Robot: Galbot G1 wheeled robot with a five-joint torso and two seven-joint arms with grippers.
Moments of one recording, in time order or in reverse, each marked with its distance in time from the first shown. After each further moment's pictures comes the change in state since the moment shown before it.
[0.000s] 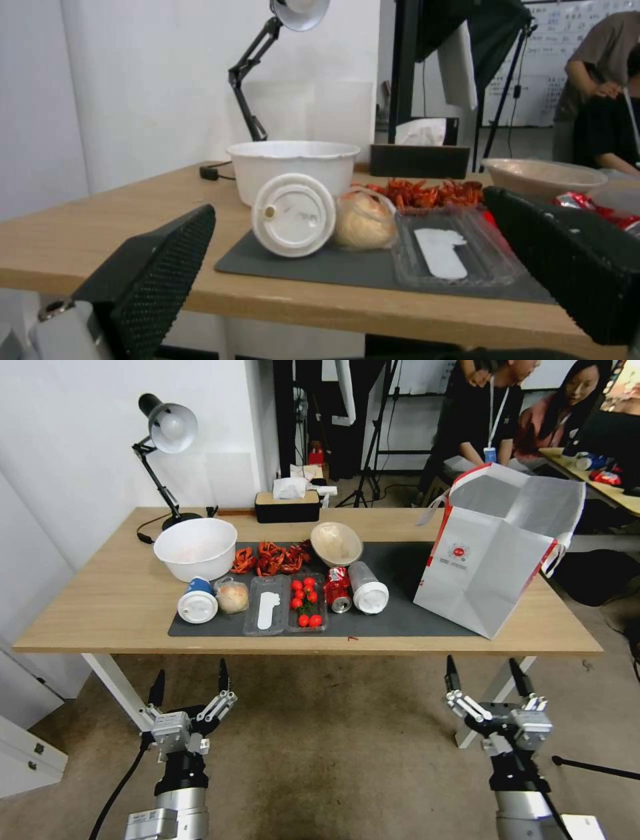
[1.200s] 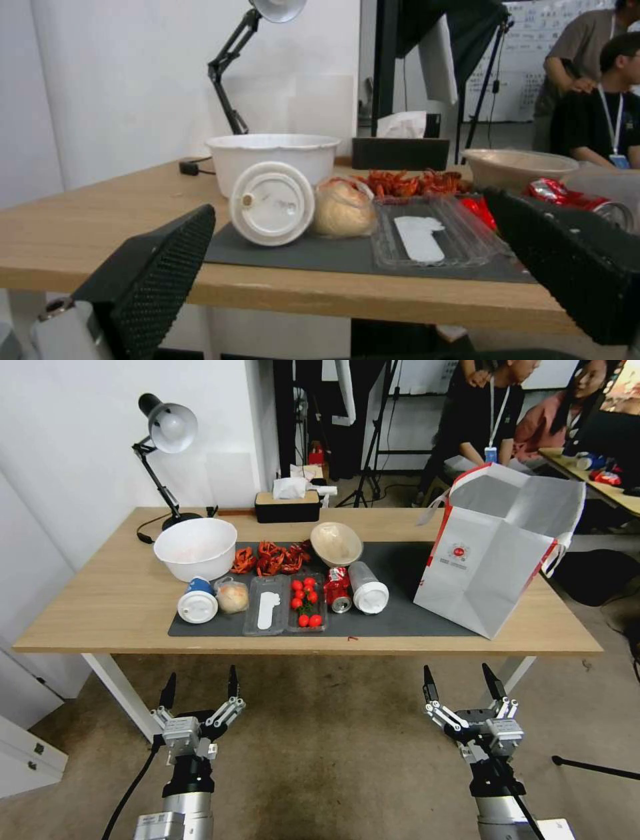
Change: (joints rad) left arm 0.000 0.003 0.004 0.030 -0.003 -0.024 0.044; right arm 0.021 0.003 -0.016 -0.035 -0.011 0.037 -0.061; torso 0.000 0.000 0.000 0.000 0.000
